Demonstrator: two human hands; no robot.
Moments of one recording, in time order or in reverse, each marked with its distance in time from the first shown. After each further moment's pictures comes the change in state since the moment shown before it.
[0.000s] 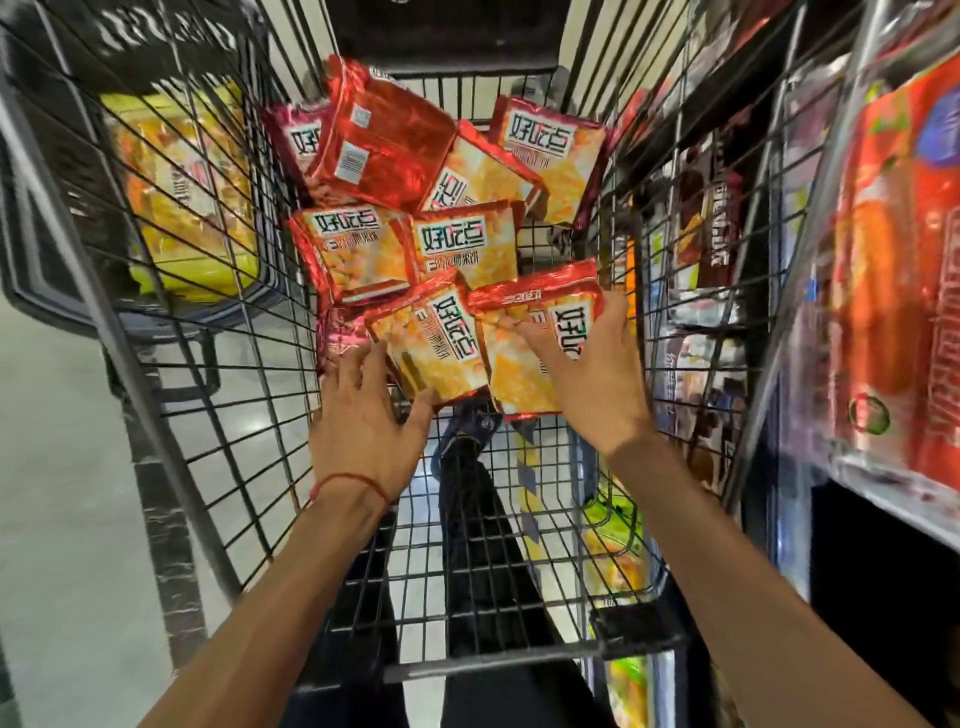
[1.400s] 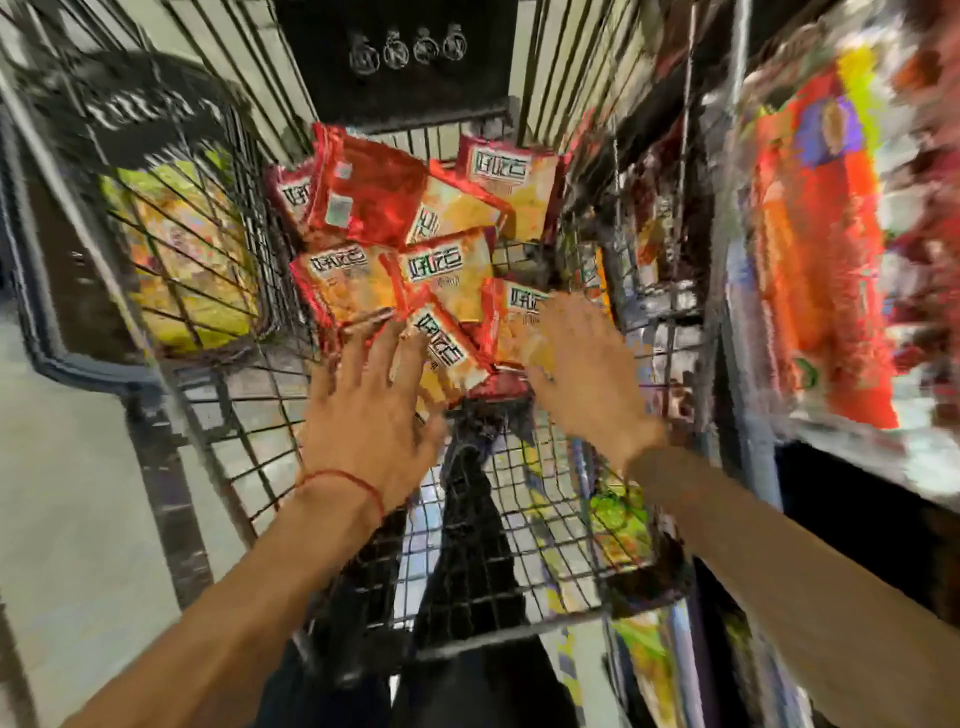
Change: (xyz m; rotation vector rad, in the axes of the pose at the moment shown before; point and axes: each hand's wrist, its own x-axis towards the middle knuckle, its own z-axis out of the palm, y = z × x) left_hand -0.012 0.029 -0.072 0.534 -0.052 0.381; right_hand -0.009 0.004 -0.015 -0.726 0.005 -0.356
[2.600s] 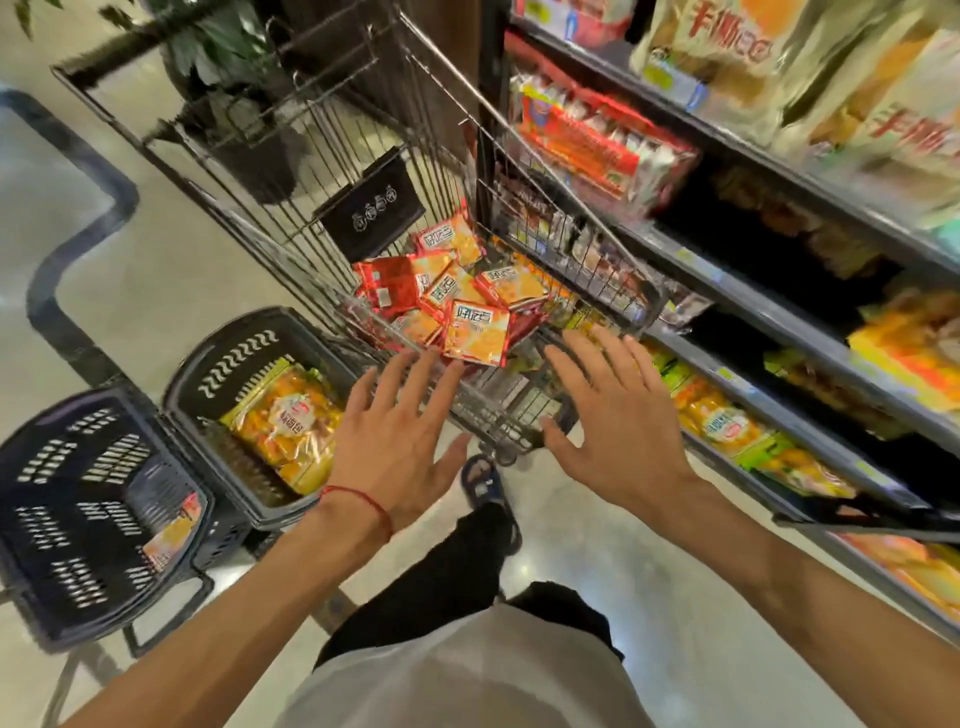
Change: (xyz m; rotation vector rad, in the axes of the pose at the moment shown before) left_hand -0.248 -0.206 -0.111 0.424 0.339 0.761; right_hand -0.314 -0.350 -0.072 -0.160 0.410 0.531
